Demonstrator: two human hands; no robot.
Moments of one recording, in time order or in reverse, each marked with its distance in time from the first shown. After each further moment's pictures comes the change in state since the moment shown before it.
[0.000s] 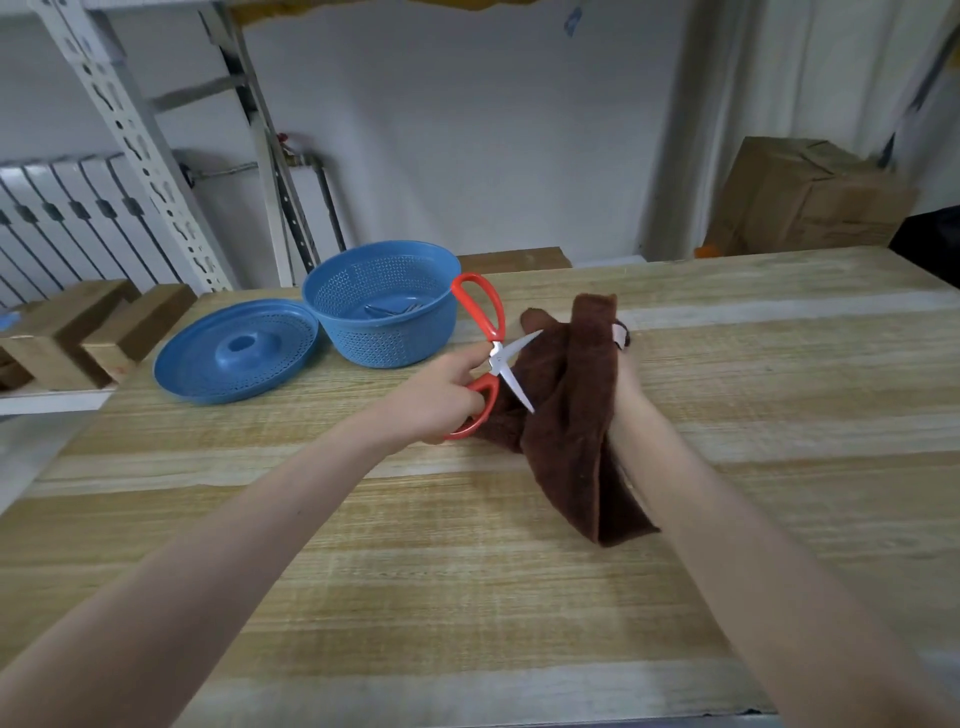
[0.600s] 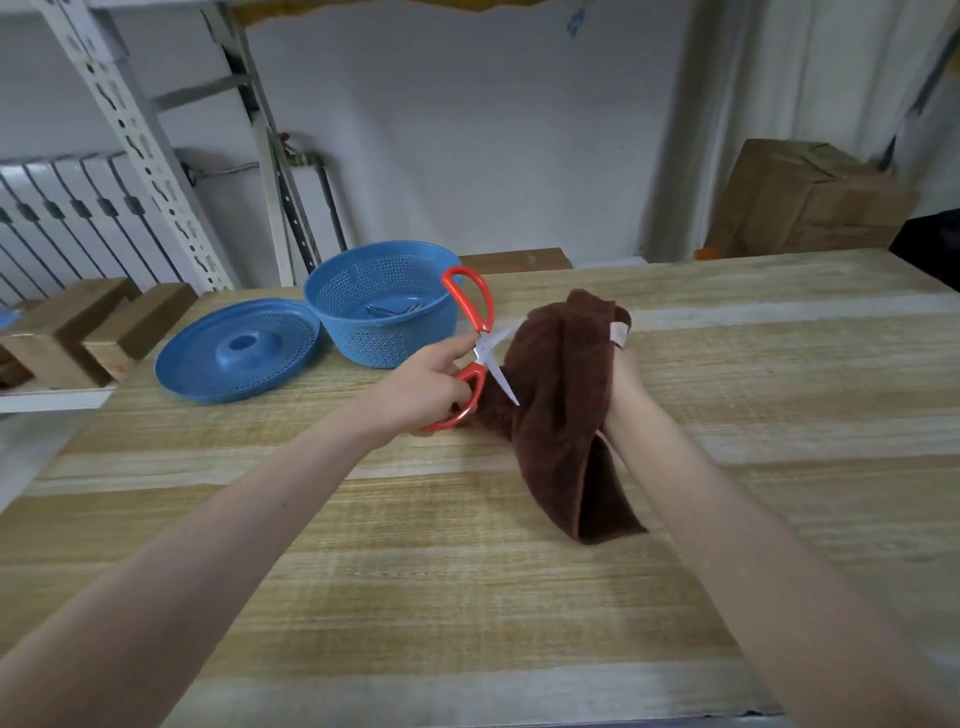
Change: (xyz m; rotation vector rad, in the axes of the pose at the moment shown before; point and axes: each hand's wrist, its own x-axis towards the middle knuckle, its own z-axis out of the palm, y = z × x) left_hand -0.001 -0.005 -0.013 -0.101 0.034 -0.020; right_hand 0.013 0.001 0.004 0.030 -0.014 0.100
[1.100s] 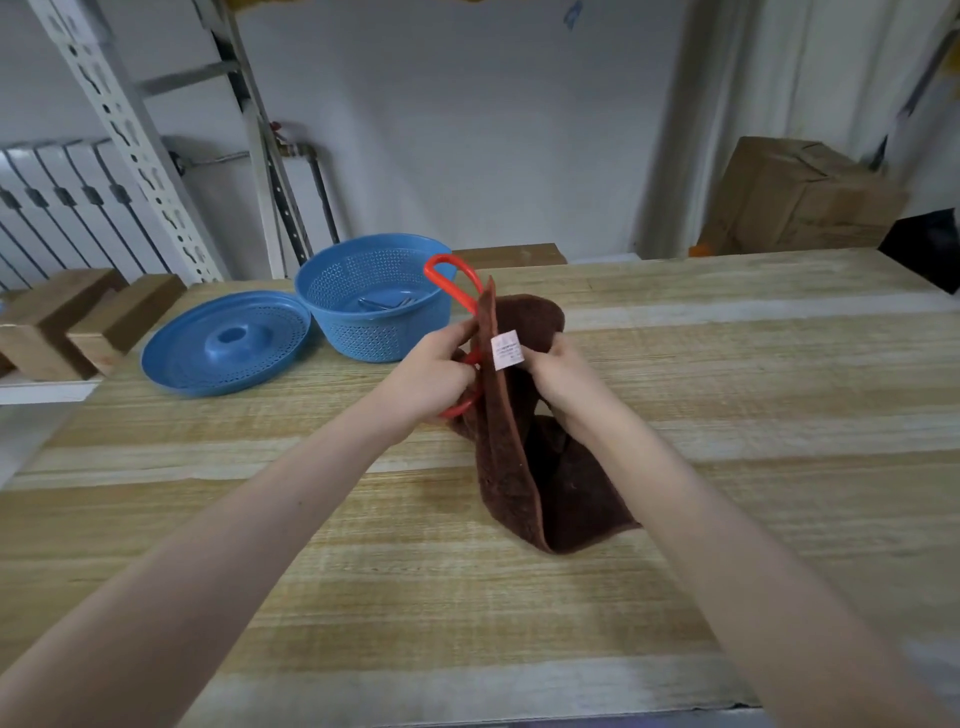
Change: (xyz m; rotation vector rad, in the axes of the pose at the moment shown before) left_hand 0.011 0.003 0.014 -0.111 0.131 0.025; right_hand -0.029 0.006 0.019 -0.379 -0.279 -0.117
